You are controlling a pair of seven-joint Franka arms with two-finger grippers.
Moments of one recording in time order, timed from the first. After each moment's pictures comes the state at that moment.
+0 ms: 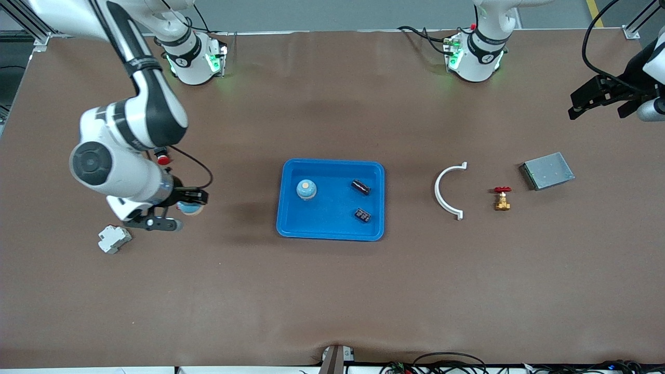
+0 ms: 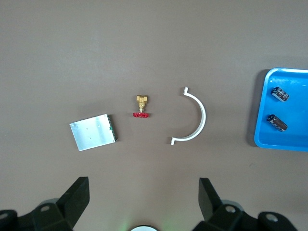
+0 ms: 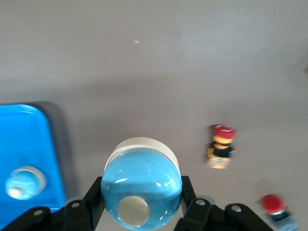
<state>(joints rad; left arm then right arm) 0.05 -0.07 -0.11 -1.54 -0.01 1.47 -0.09 0.12 0.35 0.17 -1.71 0.01 1.95 0.42</state>
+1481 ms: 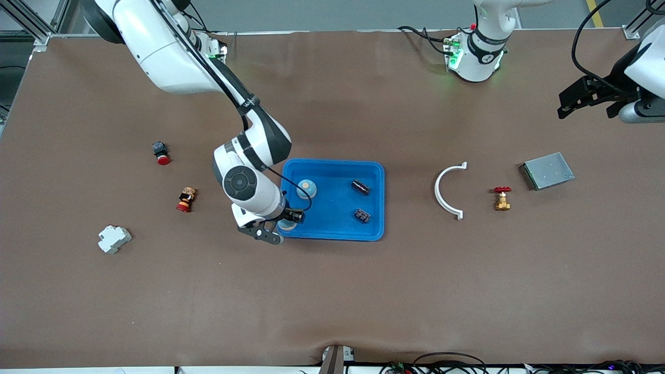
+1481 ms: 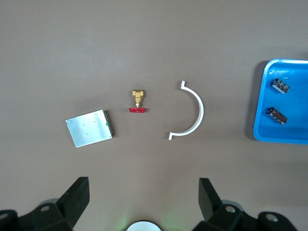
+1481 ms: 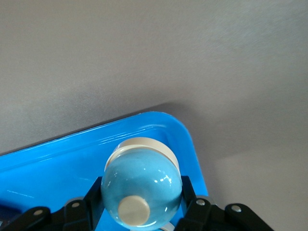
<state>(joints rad) 0.05 -0.06 -0.14 -1.56 -0.01 1.46 -0.09 0.40 0.75 0.17 -1.50 0.03 2.26 0.86</state>
